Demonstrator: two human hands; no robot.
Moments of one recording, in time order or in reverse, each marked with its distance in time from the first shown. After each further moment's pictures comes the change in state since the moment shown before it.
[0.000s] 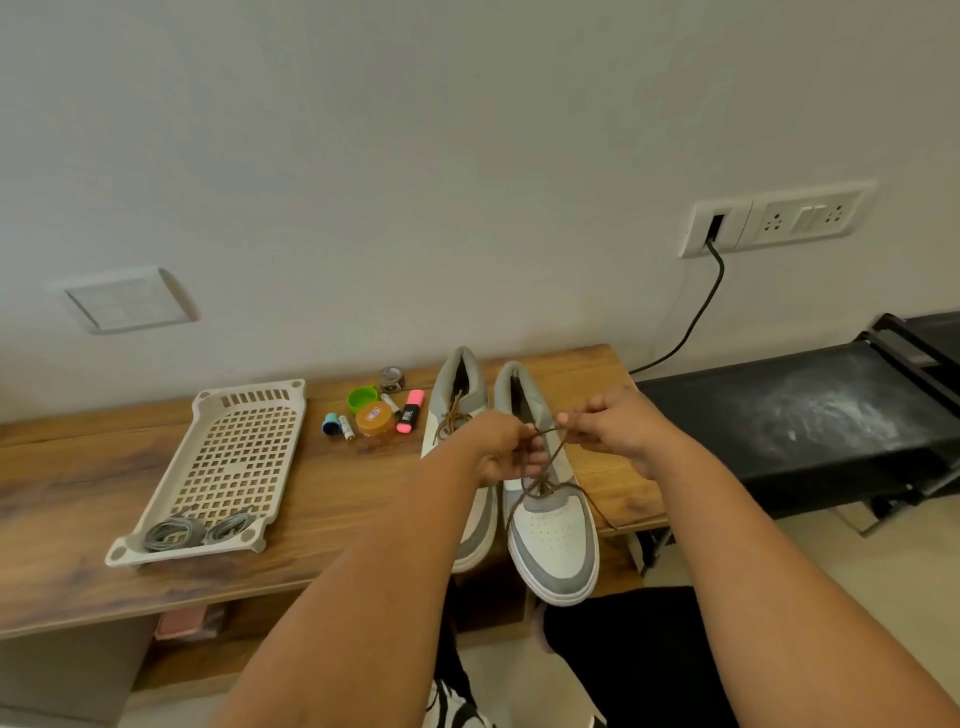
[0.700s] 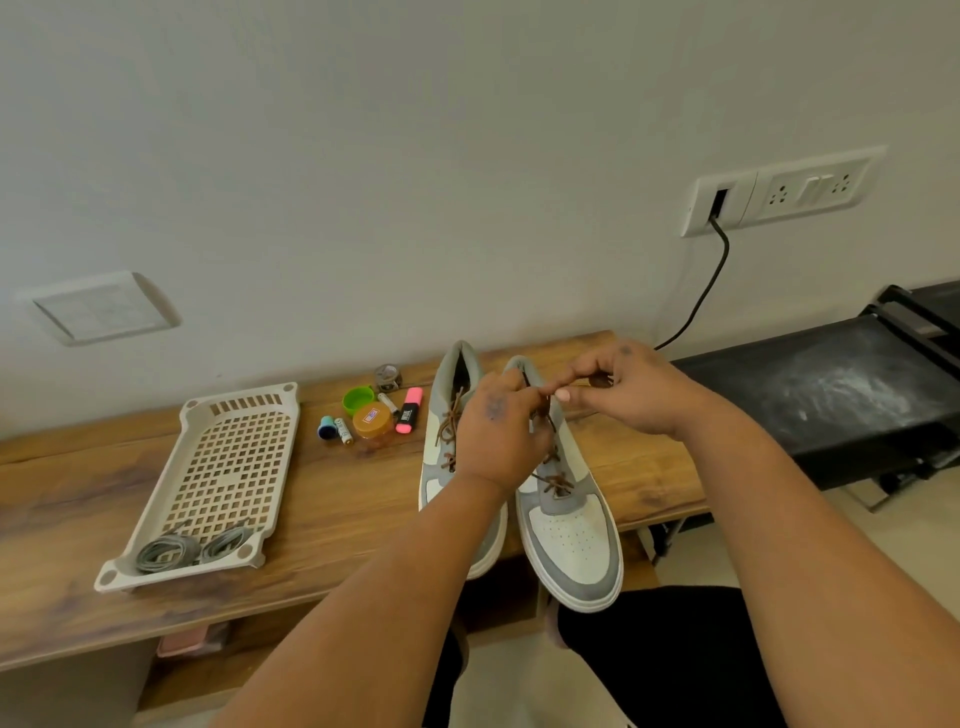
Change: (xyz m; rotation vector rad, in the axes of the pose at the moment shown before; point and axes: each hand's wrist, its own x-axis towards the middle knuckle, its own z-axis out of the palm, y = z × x) left_hand 0.017 -0.023 -0.009 1.064 0.641 1.234; right_hand -0.021 -0.046 -0.008 -0.453 -0.013 -0.394
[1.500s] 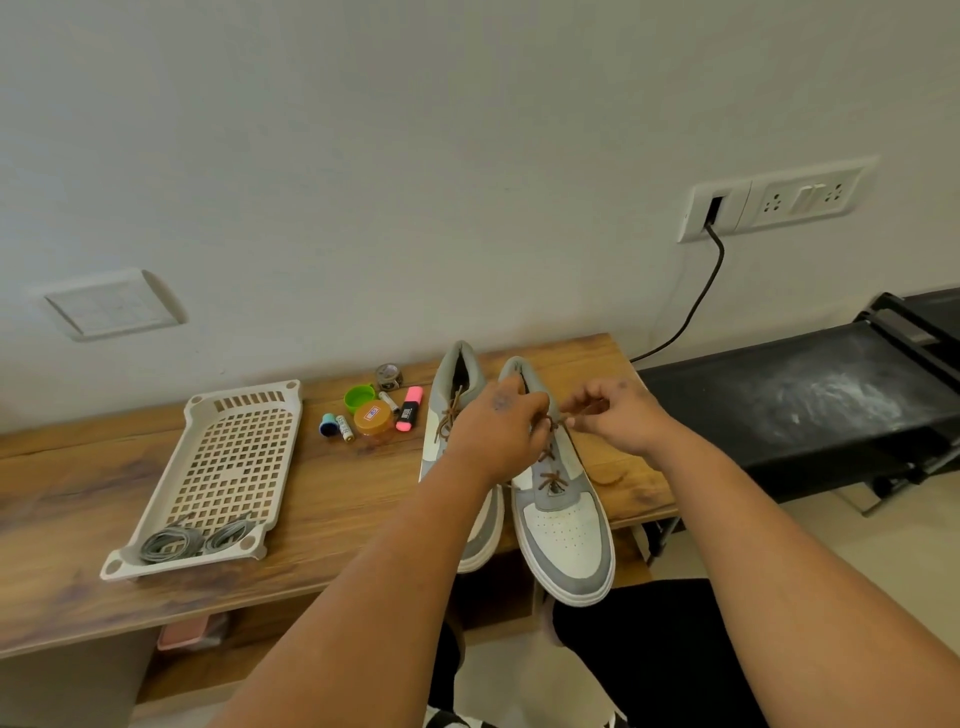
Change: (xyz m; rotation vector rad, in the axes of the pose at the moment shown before) left_hand 0.008 -0.006 -0.013 0.063 -0.393 0.029; right_hand 0.002 0.044 0.030 0.092 0.040 0.257
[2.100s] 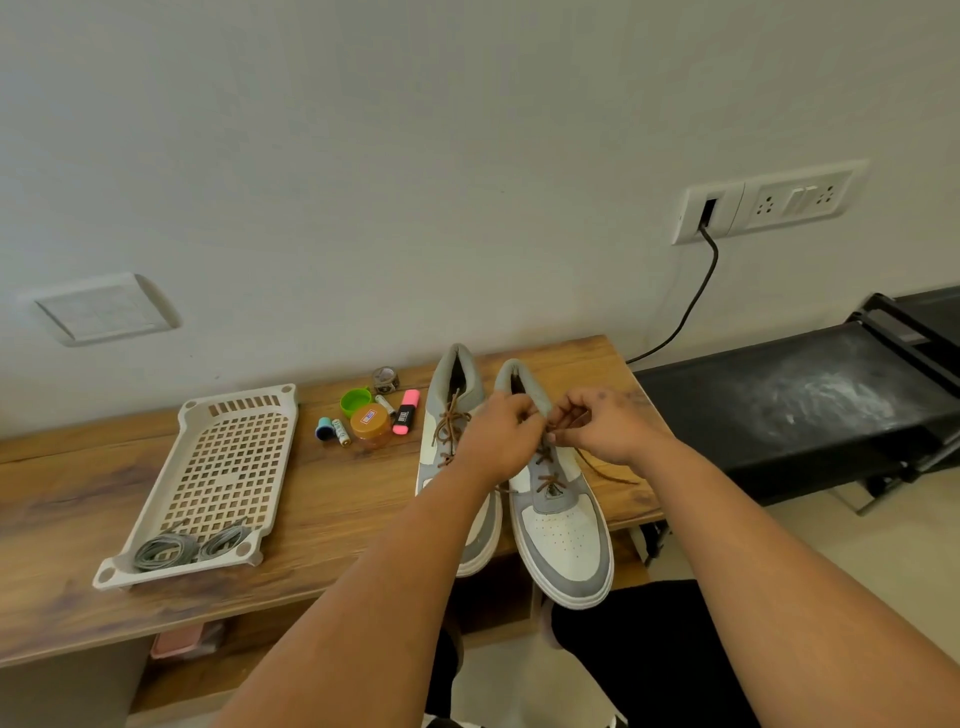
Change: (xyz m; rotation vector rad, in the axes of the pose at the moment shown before) left_hand 0.003 0.005 0.009 -0.461 -0.093 -0.321; right_hand -0.006 -0.011 0.011 -0.068 -0.009 -0.058
